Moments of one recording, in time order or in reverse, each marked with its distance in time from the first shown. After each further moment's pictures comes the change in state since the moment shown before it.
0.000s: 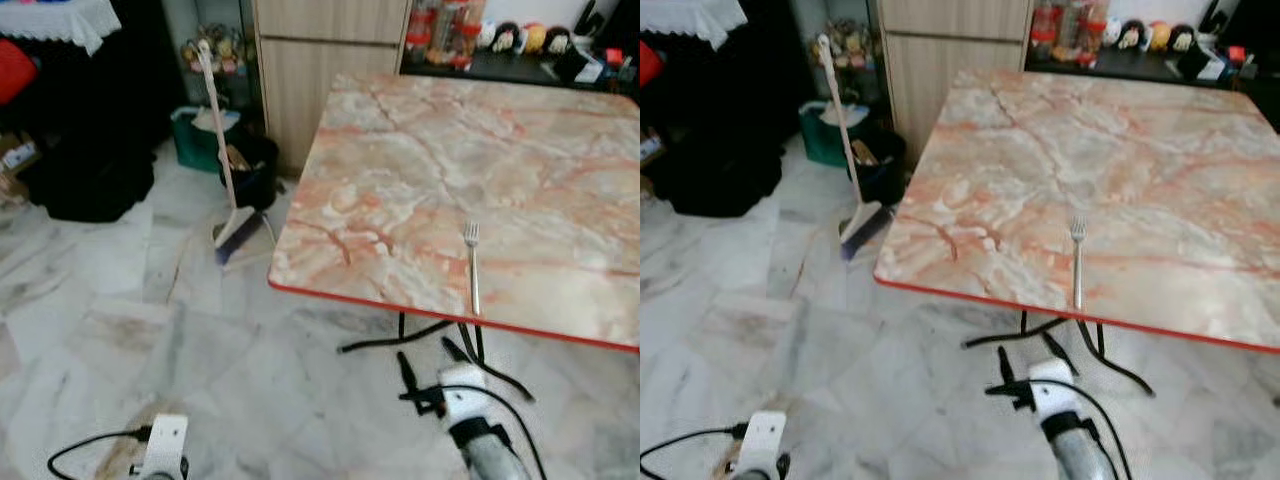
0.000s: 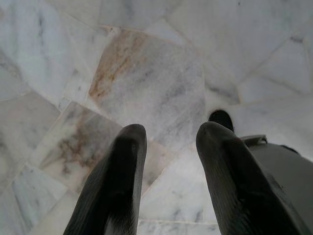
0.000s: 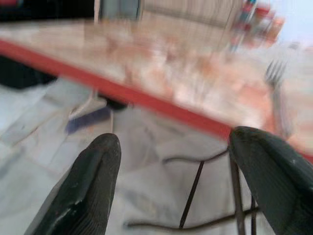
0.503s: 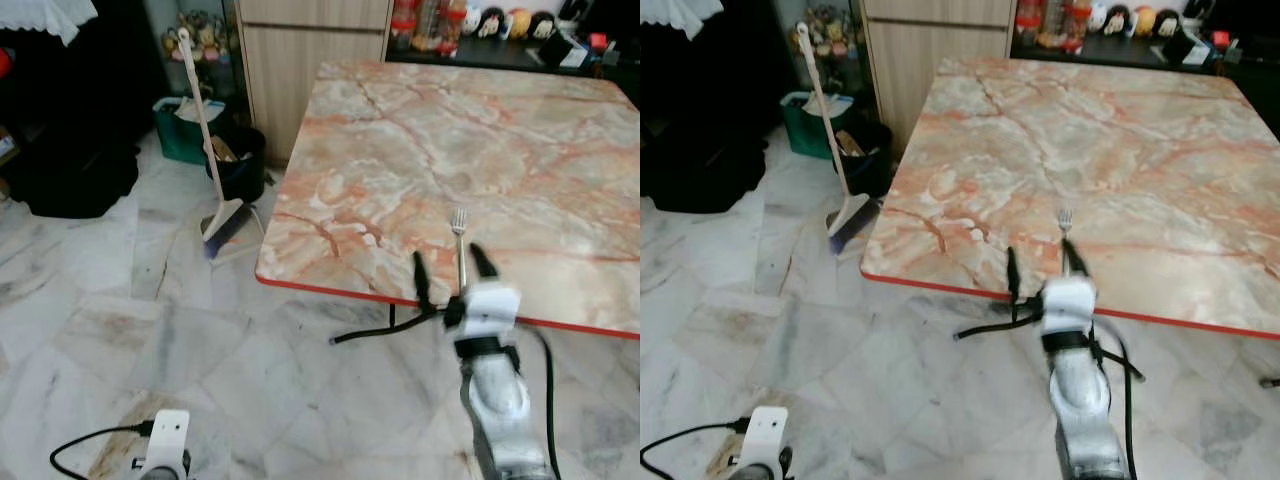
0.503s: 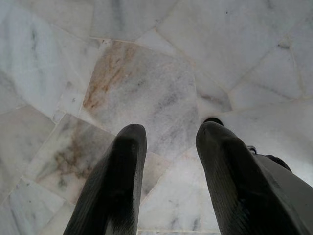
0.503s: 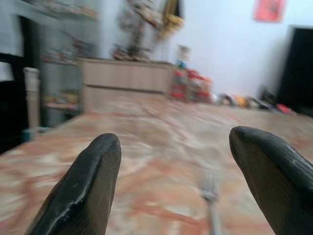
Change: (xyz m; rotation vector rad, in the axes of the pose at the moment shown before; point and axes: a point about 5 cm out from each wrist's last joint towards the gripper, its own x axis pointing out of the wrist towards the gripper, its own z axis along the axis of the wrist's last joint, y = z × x) left arm 0.002 -0.006 0.012 -0.003 -0.045 -0.013; right arm 0.077 -0.044 0.092 0.128 -0.205 -0.298
